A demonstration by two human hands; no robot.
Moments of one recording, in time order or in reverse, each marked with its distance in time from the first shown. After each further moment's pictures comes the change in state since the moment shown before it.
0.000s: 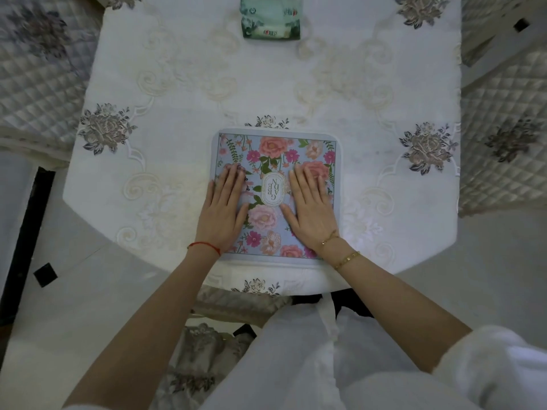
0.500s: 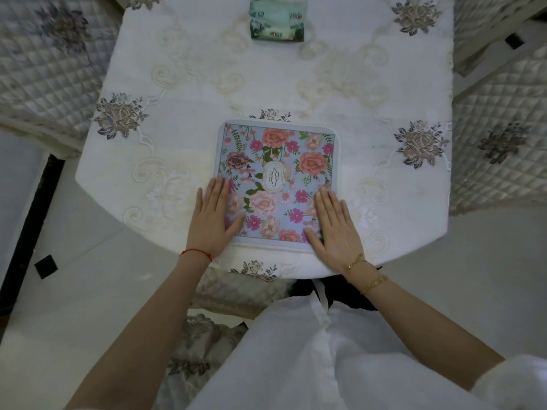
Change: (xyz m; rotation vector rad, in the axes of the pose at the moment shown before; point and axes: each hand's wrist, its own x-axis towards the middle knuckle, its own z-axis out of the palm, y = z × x) left_hand -0.056 -0.002 -0.006 -0.049 -0.022 -0.098; right_hand -0.089 0.030 -0.001 0.001 -0.031 -0.005
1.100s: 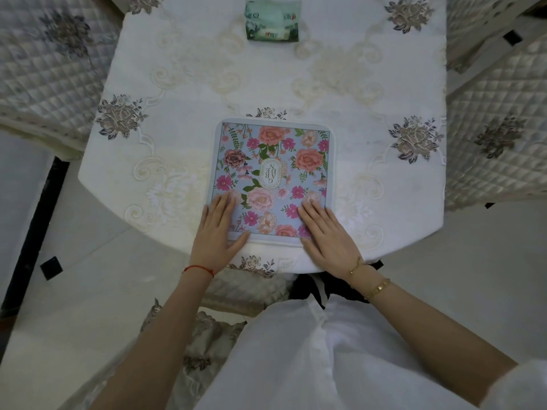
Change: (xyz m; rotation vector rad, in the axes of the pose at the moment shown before) left_hand -0.037 0.018 0.005 -0.061 -0.041 0.050; right_hand -0.021 -0.003 -0.006 0.049 -0.066 -0.187
